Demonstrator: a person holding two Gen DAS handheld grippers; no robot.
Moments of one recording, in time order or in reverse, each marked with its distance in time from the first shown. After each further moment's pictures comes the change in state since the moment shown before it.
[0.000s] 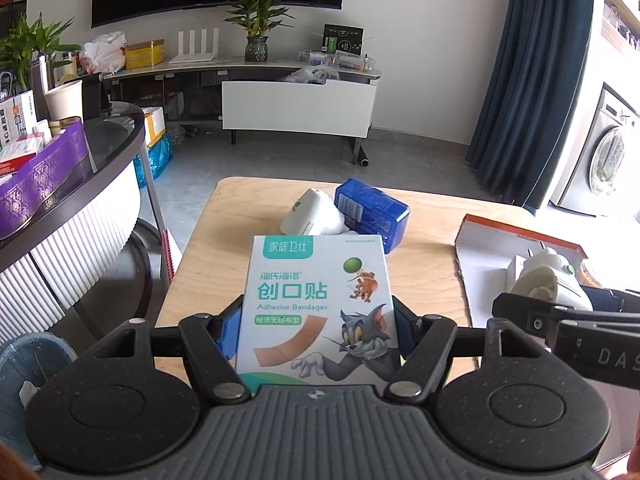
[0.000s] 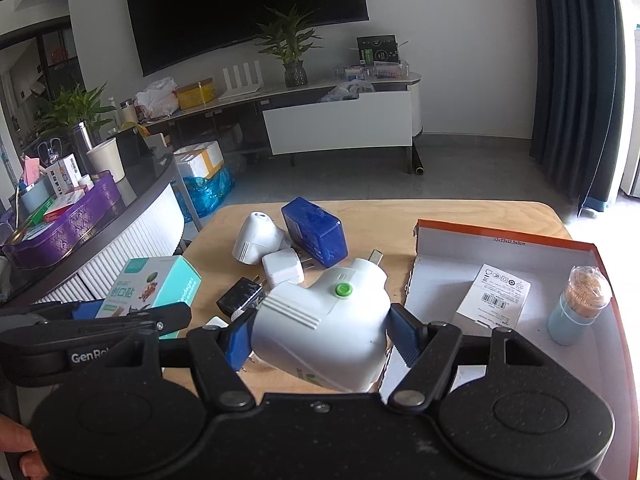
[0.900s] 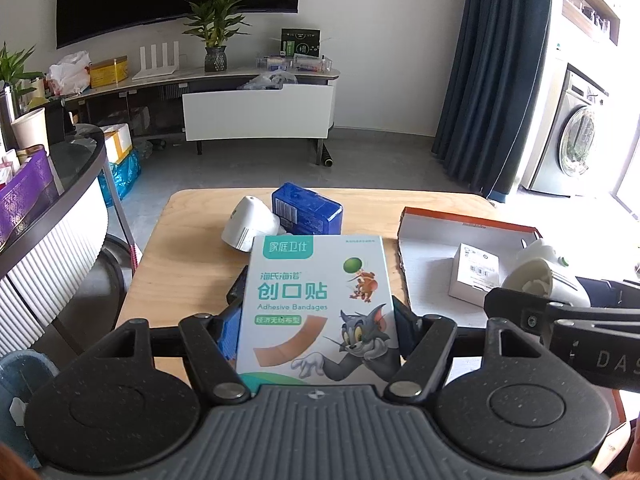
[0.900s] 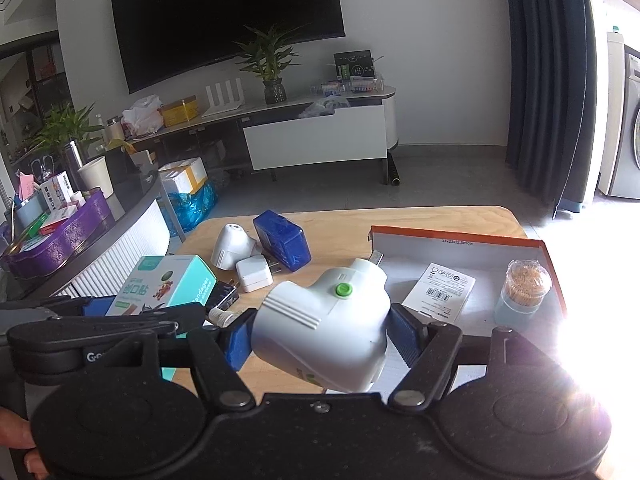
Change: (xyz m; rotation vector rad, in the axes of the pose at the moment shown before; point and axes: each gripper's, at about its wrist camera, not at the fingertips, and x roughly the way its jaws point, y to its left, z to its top) left arm -0.013 -0.044 -0.002 0.080 -0.006 -0.065; right arm -0.046 -0.030 -0.009 0.030 -0.045 -0.044
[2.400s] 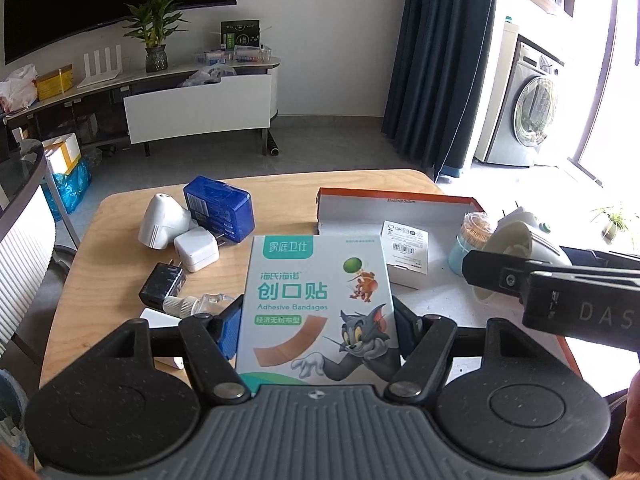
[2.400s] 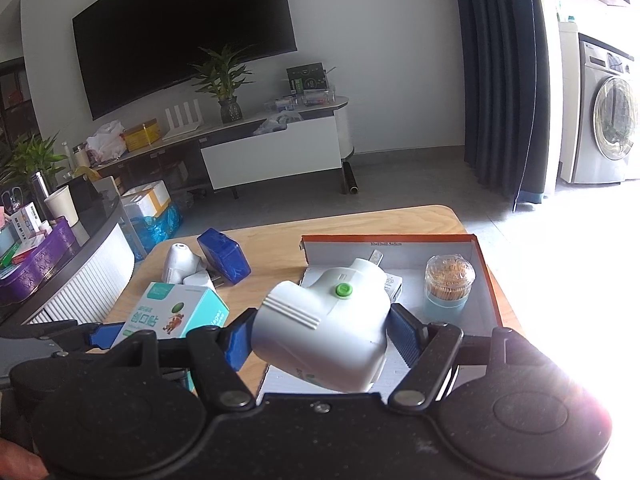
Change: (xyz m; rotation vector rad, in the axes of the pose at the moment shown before) left arm 0.008 -0.060 -0.007 0.085 0.035 -0.106; right arm -0.021 -0.048 -0.005 0.077 -0.040 -0.087
